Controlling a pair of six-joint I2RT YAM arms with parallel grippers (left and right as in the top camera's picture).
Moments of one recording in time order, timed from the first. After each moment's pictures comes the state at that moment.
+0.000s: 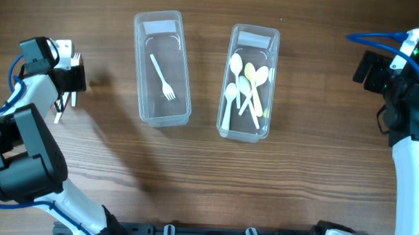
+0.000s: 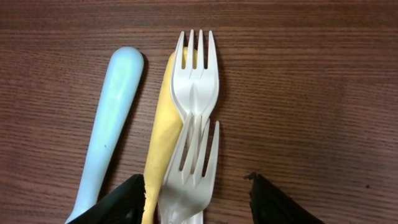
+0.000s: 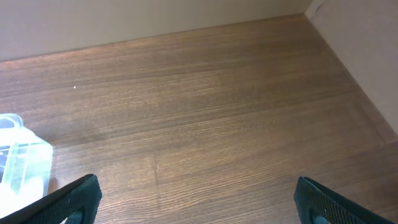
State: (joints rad) left arm 0.39 1.91 1.14 -0.26 0.07 0.28; right arm -0.20 1.28 1.18 -0.56 0.11 -0.01
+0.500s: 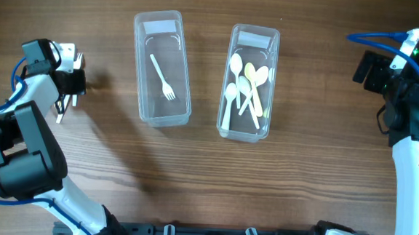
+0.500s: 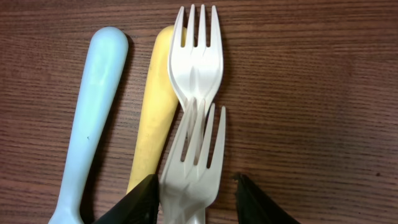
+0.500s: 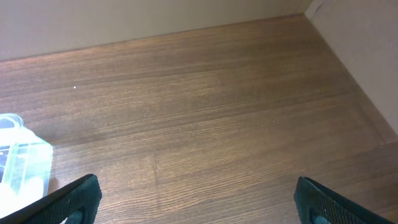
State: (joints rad) left arm 0.39 1.93 1.14 -0.28 0.08 0.31; right arm -0.20 1.28 1.18 -0.56 0.11 -0.01
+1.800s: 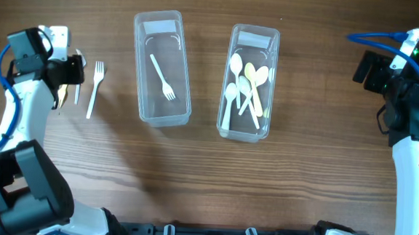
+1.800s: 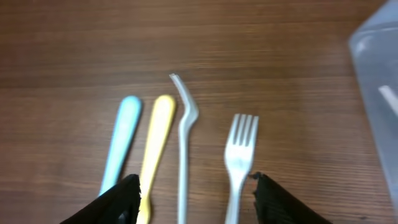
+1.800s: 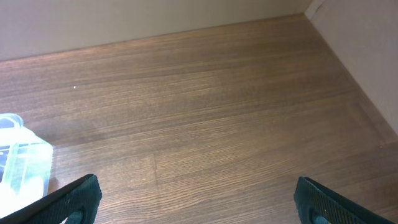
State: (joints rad) left arm 0.35 1.69 1.14 -0.36 0.14 0.27; right arm -0.20 1.28 1.18 -0.56 0.11 -0.01
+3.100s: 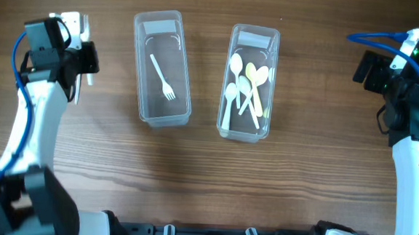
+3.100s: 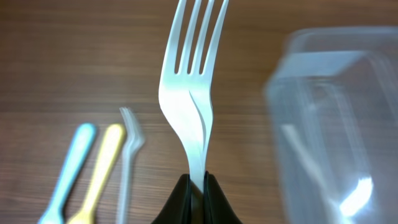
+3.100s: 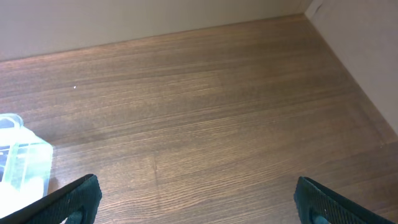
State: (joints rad) left arm 0.22 1.57 1.16 -0.41 0.15 0.07; right arm -0.20 1.28 1.18 -0.56 0.11 -0.01
